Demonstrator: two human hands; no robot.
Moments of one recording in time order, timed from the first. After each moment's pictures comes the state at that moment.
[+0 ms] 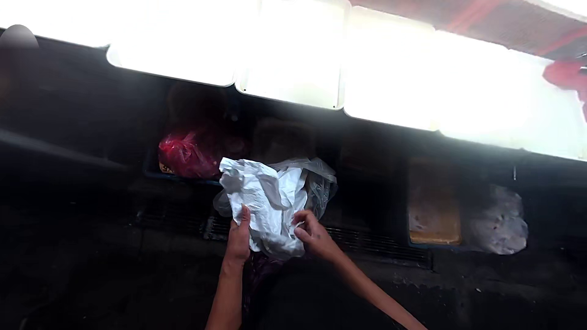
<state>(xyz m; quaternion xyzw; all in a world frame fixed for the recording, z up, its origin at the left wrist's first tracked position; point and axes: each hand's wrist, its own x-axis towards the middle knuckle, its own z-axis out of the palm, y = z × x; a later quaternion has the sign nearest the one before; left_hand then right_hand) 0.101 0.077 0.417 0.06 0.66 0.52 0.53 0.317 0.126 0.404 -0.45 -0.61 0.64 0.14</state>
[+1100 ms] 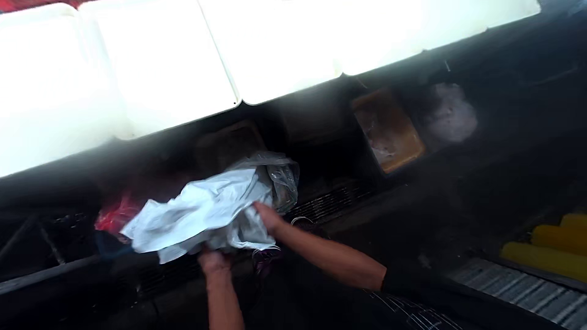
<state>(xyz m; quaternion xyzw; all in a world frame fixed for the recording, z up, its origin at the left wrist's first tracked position) 0.140 0.093 0.383 0.01 0.67 0.56 0.49 0.293 0.157 0.381 -0.53 -0.23 0.73 0.37</state>
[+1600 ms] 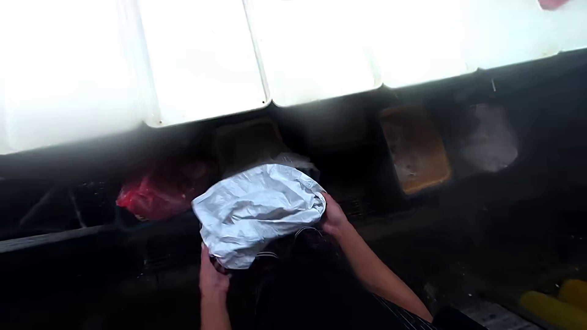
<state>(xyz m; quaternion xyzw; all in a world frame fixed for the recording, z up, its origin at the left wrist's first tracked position) 0.091 0.075 0.369 -0.13 0.77 0.41 0.48 0.421 0.185 0.343 -0.62 0.04 0.69 0.39</state>
